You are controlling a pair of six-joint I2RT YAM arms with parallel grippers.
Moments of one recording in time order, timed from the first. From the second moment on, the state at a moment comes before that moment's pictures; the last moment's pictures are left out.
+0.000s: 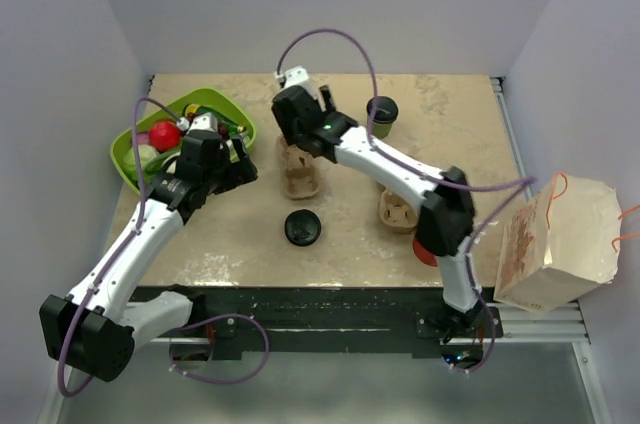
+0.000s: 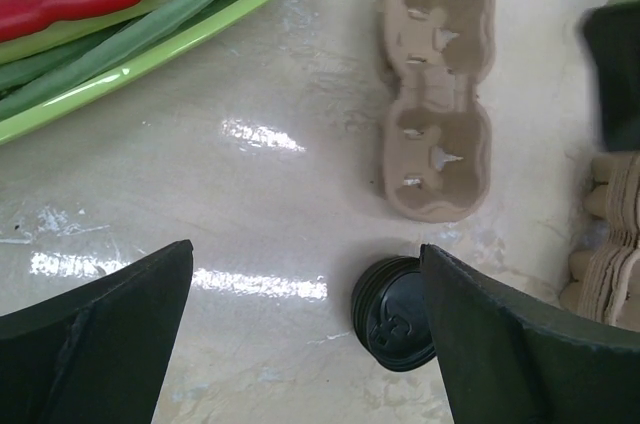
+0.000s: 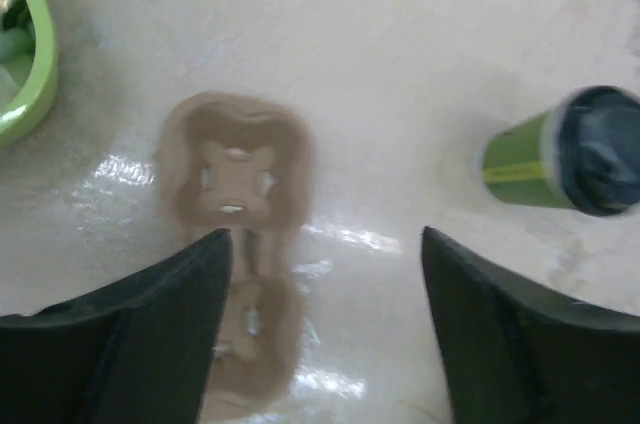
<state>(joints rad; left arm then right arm) -0.33 1.08 0.96 -0.62 -0.17 -0.60 0.85 2.17 2.03 -0.59 0.65 0.18</state>
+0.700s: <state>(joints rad) -0.33 1.27 0.96 -0.36 0.08 -0.56 0.07 1.29 1.53 -1.09 0.96 0.51</state>
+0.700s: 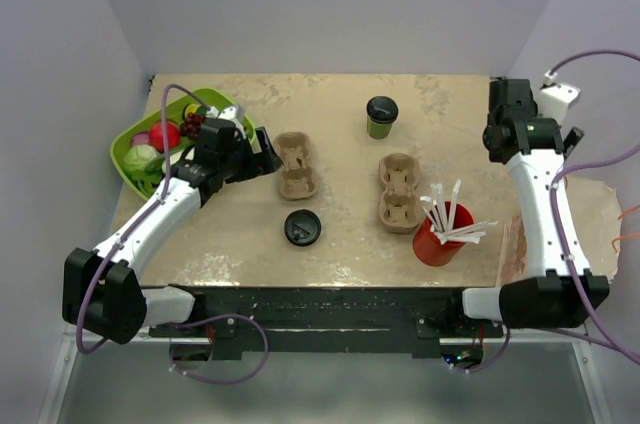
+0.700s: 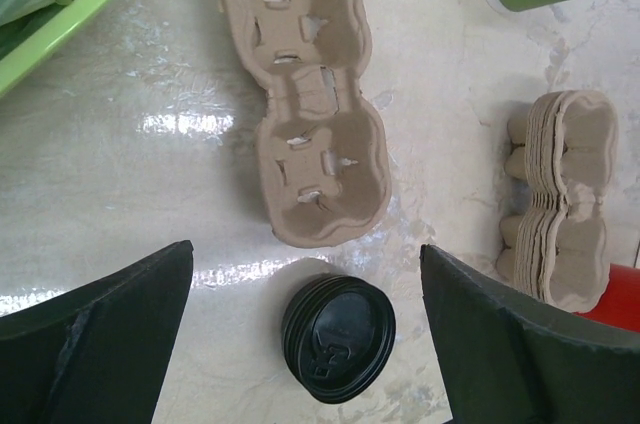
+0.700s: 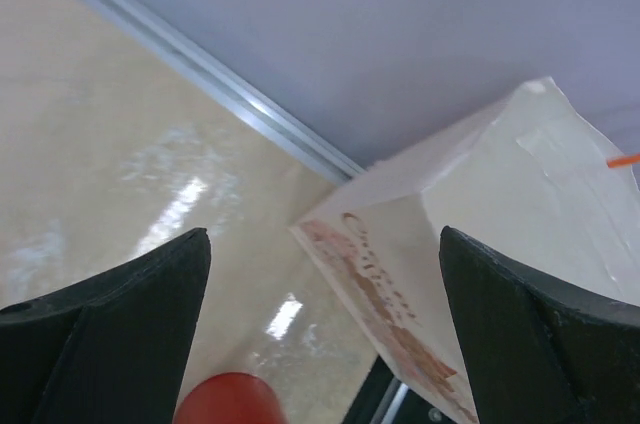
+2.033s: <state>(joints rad) -0.33 1.27 0.96 -0.37 0.16 -0.56 -0.14 1.05 1.52 -0.98 0.88 0.30</state>
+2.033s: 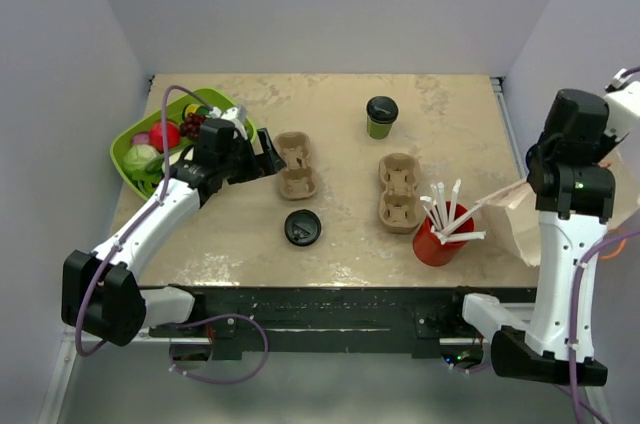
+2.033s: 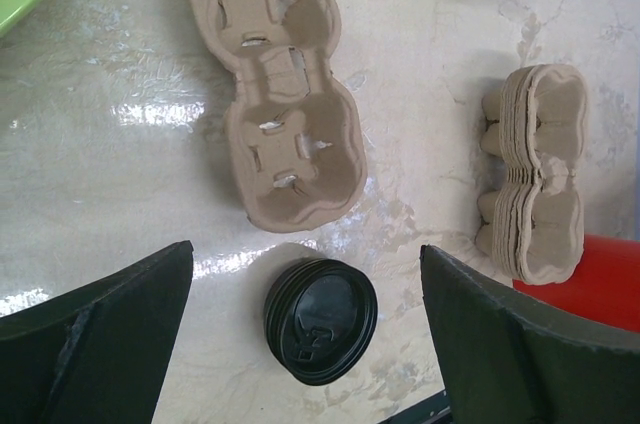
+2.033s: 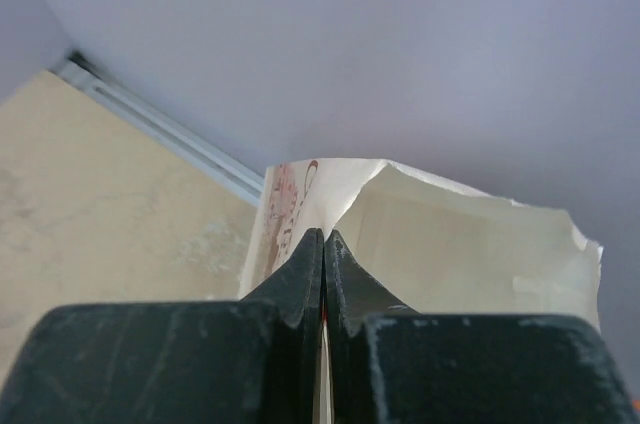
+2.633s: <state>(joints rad) -0.33 1.24 0.96 -0.39 0.11 -0.56 0.39 1.43 1.92 -0.58 0.67 -0.15</state>
